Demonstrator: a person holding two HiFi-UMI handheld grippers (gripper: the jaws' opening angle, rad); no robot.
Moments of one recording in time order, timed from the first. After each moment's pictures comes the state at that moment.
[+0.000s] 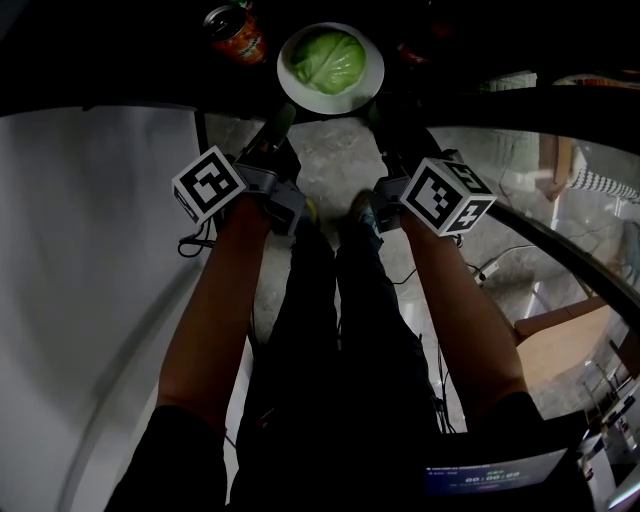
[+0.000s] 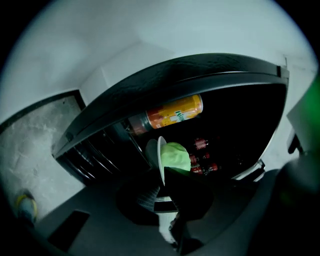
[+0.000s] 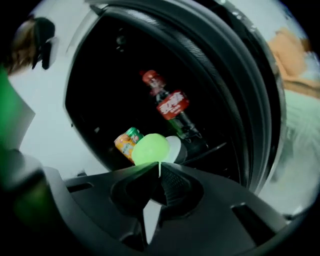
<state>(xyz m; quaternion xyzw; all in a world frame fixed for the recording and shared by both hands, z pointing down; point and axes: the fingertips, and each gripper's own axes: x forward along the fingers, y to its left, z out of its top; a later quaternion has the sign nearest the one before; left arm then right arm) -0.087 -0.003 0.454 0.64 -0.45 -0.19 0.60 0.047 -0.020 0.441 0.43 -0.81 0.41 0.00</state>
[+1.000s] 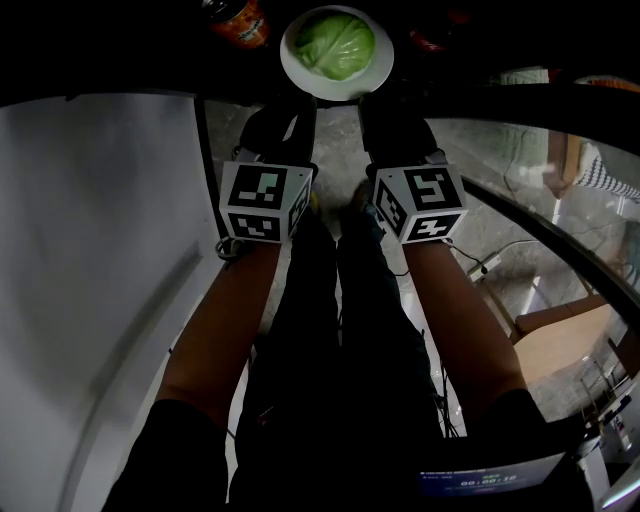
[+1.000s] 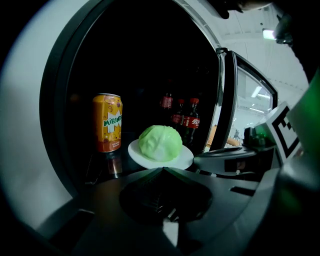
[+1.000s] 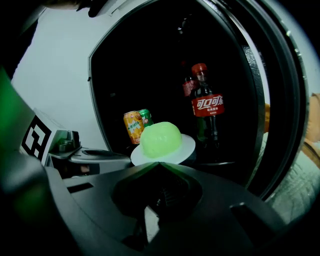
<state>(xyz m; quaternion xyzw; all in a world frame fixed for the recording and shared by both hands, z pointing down) -0.057 0.004 0.449 0.81 -0.51 0.18 0.21 0.018 -0.004 0.447 0.43 -0.87 0.22 0.14</state>
